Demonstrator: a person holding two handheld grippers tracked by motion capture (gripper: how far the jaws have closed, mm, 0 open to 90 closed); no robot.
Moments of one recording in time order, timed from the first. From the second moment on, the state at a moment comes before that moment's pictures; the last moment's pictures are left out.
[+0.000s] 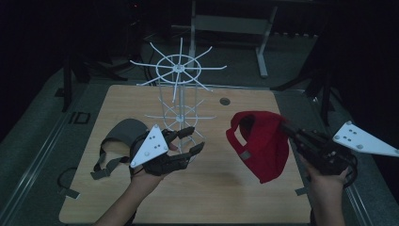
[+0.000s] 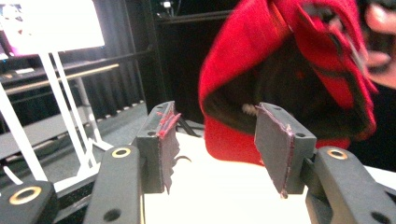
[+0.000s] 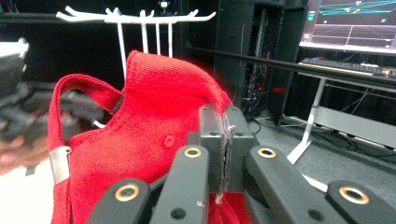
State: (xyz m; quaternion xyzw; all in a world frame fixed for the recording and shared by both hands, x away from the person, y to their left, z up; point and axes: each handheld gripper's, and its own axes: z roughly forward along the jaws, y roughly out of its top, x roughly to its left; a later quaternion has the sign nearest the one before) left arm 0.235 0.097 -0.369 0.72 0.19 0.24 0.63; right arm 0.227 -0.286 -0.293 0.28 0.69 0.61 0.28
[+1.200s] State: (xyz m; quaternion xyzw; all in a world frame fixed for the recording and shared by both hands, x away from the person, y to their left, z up) left arm 0.201 0.169 -0.472 0.72 0.28 0.20 0.61; right arm 0.270 -0.220 -0.238 0.27 0.68 0.60 0.32
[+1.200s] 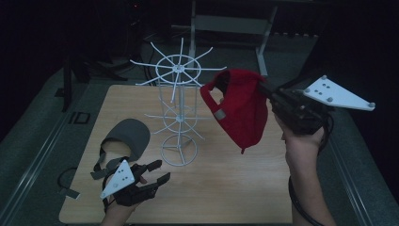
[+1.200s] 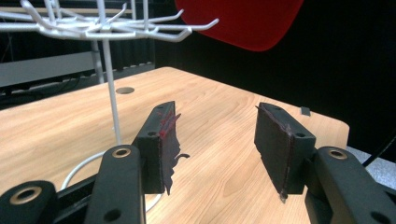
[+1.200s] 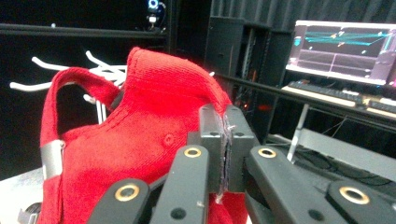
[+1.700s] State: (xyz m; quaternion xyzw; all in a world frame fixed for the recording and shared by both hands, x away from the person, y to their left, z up) left arm 0.202 0.176 -0.491 0.71 0.30 0.20 0.61; right arm 0.276 -0.215 -0.278 0.27 0.71 0.59 0.29
